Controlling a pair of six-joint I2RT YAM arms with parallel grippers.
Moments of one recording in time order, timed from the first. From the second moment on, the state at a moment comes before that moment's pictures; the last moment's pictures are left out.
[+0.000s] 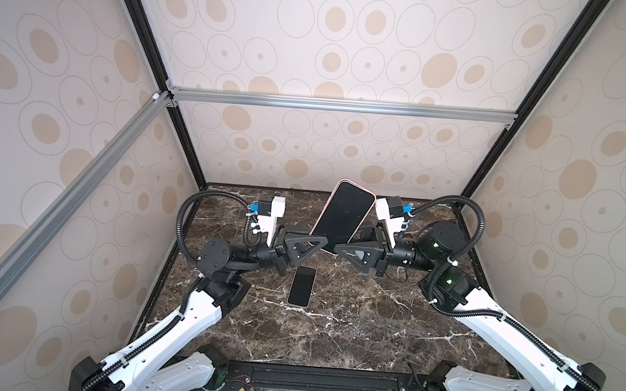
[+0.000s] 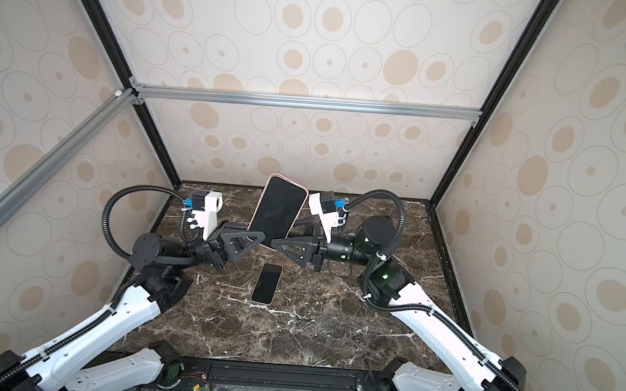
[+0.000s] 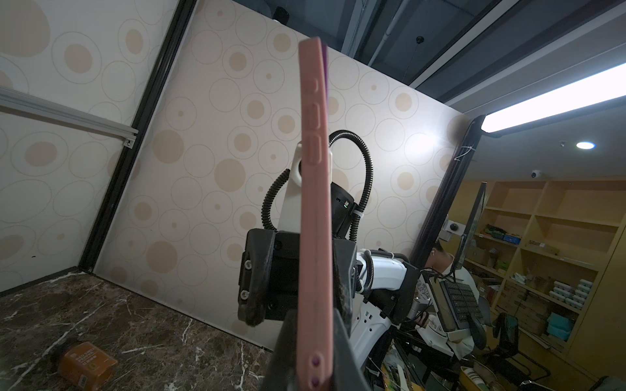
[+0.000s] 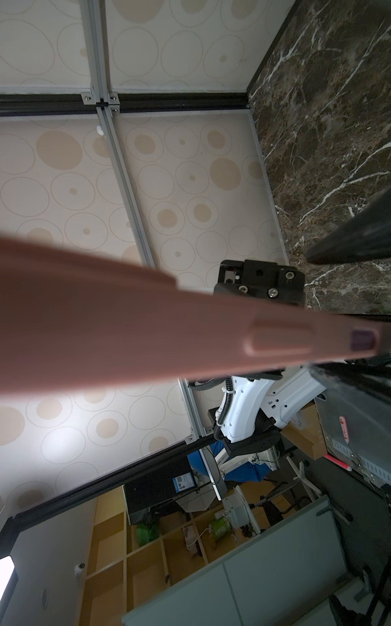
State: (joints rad) left arm -0.57 0.97 0.80 0.75 0.78 -0.88; right arm 0.70 1.13 1.10 0.28 -0.84 0.44
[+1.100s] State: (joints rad) left arm -0.60 0.95 1.02 0.32 0.62 -0.49; right arm 0.71 1.00 1.10 -0.03 -0.65 0.28
